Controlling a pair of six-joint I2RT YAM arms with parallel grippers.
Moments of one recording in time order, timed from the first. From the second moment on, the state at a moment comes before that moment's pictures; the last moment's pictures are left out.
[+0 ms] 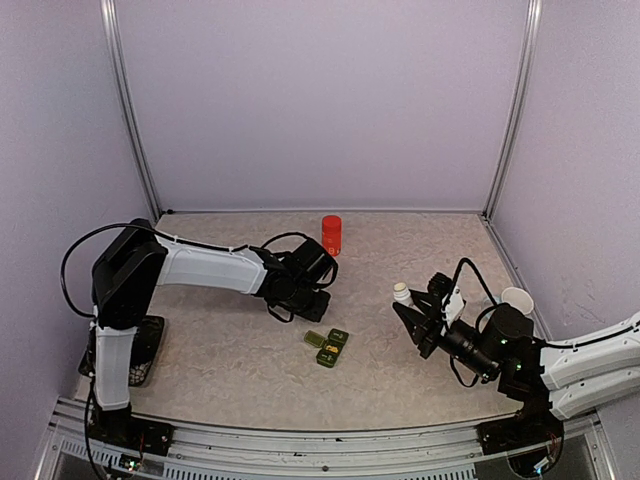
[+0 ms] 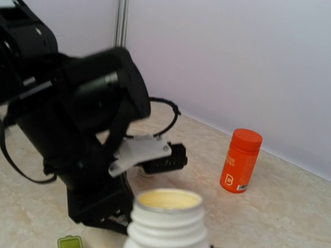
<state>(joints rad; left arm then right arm) -0.91 2.10 1.45 -0.39 -0.20 -0.36 1.09 1.03 0.20 0.88 0.34 -0.15</state>
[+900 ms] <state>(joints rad) -1.09 1.72 1.53 -0.35 0.12 -0.43 1.09 0.95 0.28 0.63 0.24 -0.17</state>
